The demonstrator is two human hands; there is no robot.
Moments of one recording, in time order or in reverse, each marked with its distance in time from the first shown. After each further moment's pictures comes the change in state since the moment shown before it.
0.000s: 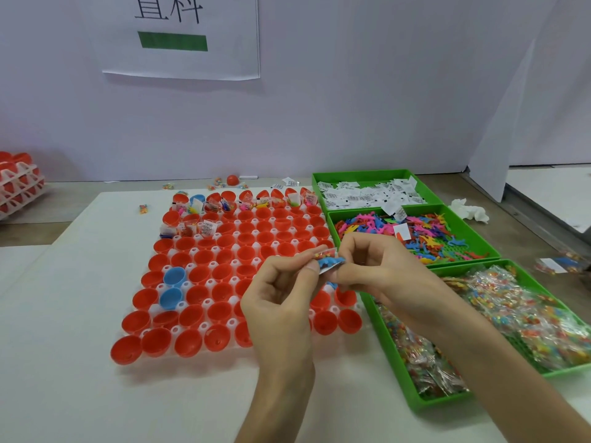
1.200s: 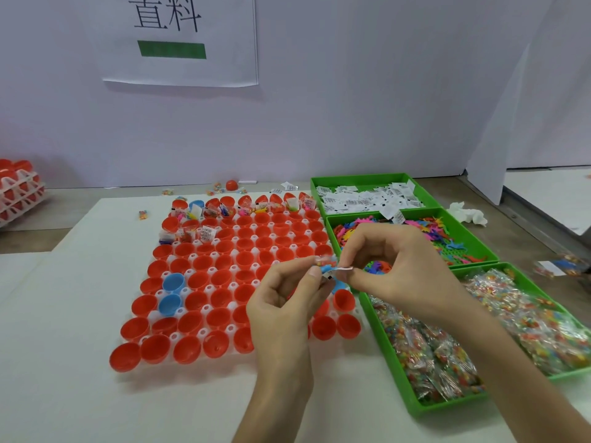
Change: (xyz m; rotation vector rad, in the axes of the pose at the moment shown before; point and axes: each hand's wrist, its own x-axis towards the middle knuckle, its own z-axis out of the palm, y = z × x) left_hand -0.001 0.003 0.000 -0.042 -0.043 -0.163; right_hand -0.004 -0.007 -0.016 -0.476 0.103 -0.358
